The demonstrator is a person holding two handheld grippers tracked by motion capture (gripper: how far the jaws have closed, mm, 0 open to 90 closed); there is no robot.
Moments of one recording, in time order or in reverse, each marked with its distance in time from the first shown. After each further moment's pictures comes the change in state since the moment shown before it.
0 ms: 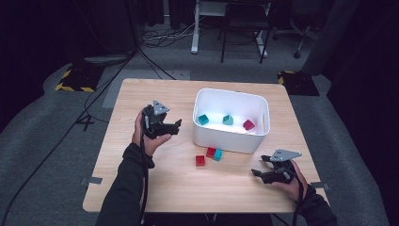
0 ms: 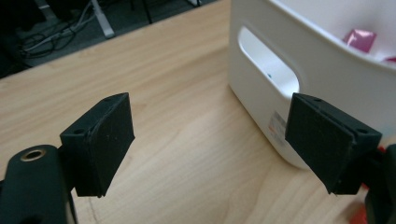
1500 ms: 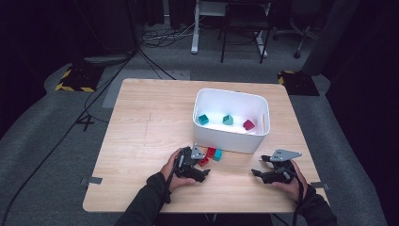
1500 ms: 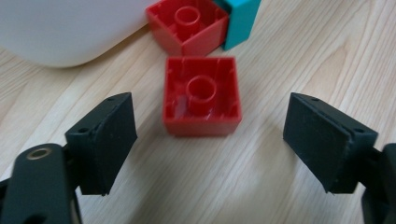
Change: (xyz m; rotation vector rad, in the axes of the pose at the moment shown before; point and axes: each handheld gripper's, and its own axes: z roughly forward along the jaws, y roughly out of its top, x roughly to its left) left arm -0.114 -0.074 0.050 0.229 -0.343 0.216; right arm 0.000 0.000 0.000 0.000 0.000 0.003
